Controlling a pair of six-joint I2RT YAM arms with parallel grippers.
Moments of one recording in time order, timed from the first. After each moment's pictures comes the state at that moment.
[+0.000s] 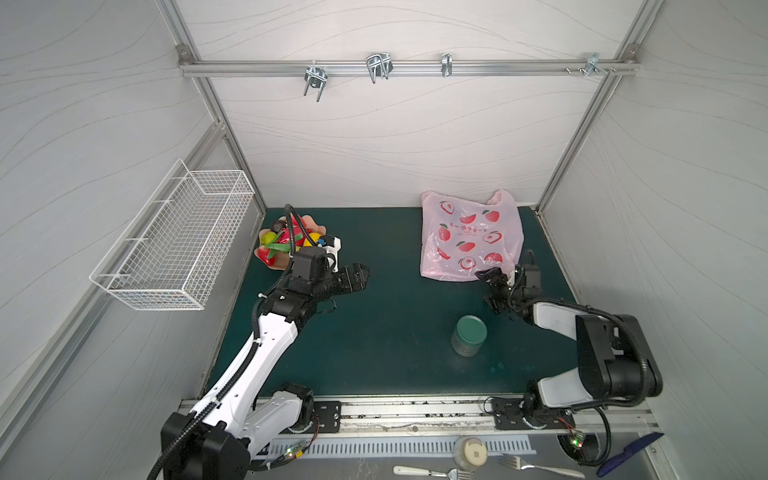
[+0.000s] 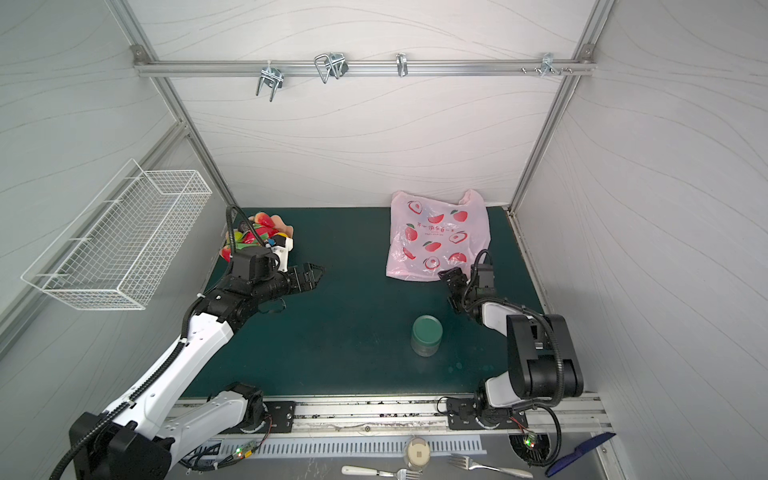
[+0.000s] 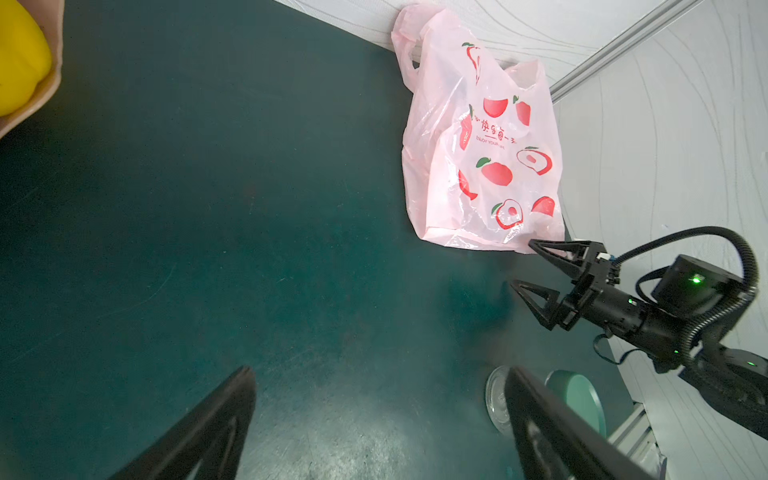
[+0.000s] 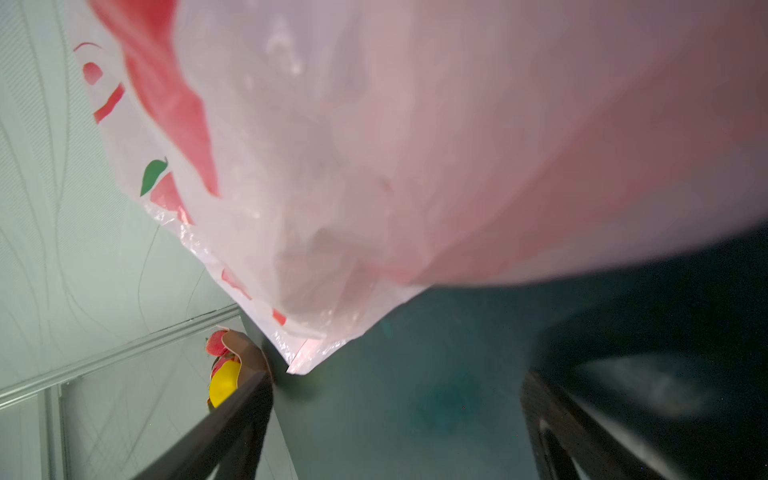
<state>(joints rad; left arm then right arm) -0.26 1.02 0.87 -0.47 0.30 -0.48 0.09 1.49 0.54 0.22 -0.40 1.15</state>
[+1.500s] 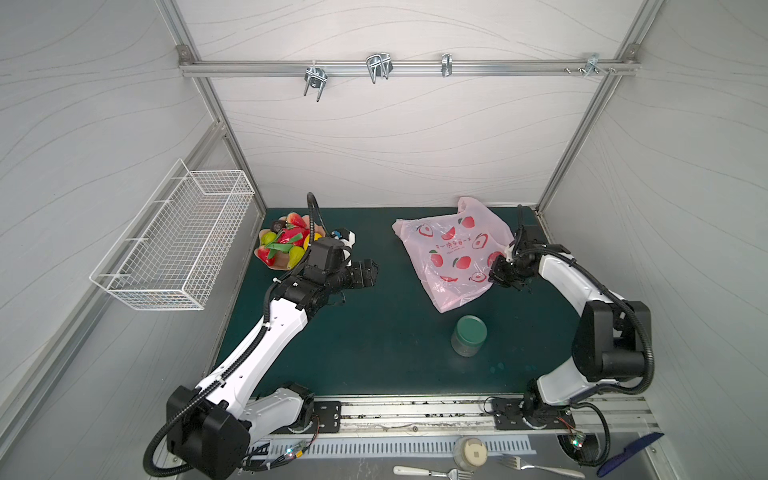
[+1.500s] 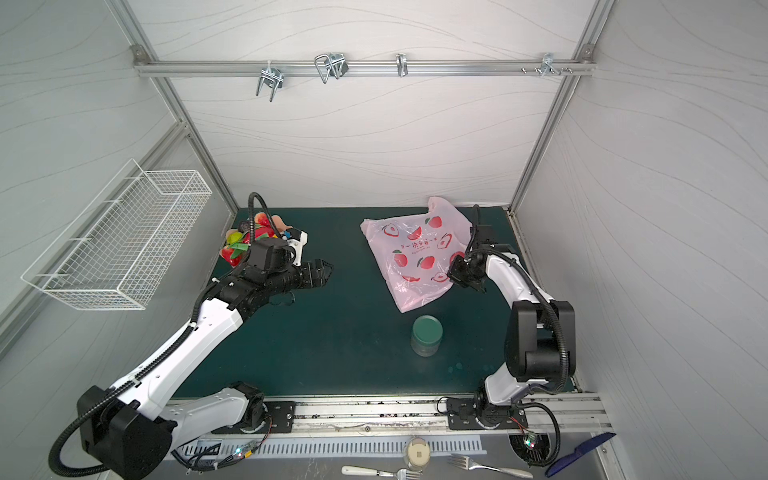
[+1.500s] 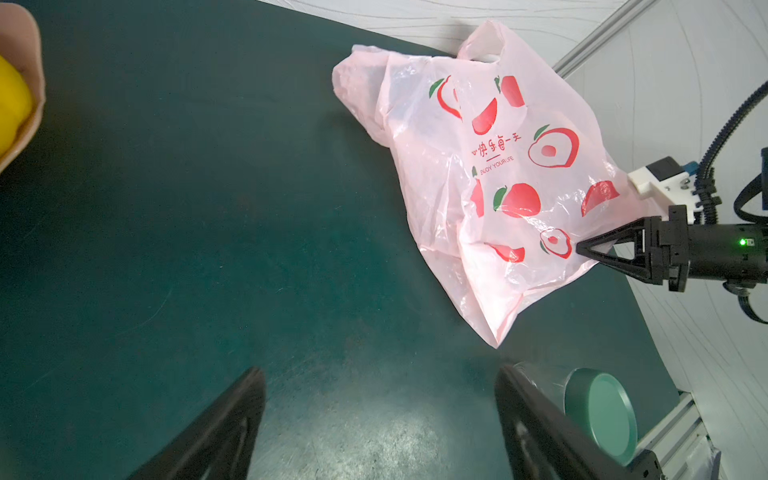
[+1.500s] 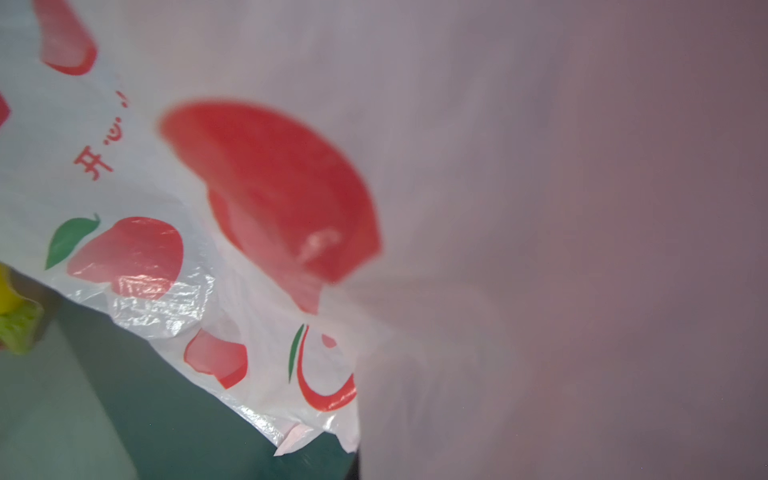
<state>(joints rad) -0.39 1.14 1.00 -0.54 0.16 -0.42 0.07 1.58 1.17 -0.84 -0.29 0.44</state>
